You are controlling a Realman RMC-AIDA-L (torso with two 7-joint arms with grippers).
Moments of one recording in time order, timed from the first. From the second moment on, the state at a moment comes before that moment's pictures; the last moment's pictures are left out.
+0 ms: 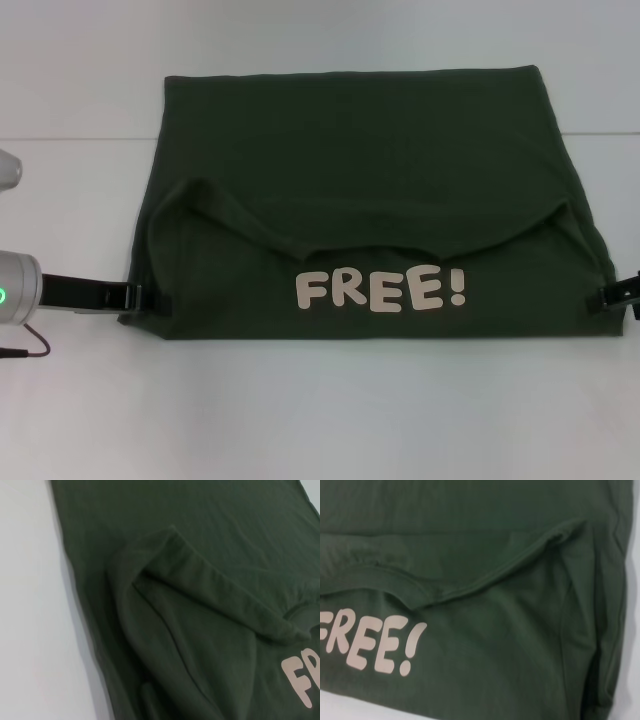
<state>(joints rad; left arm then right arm) -0.65 -2.02 0.57 0.65 2.49 1.29 -2.20 0.71 1.91 -0.70 -0.76 -2.65 -1.47 2.51</state>
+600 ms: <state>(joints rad) -0.65 -2.02 0.57 0.65 2.49 1.29 -2.20 0.72 1.95 -0.74 -0.71 -2.65 -1.37 2.51</state>
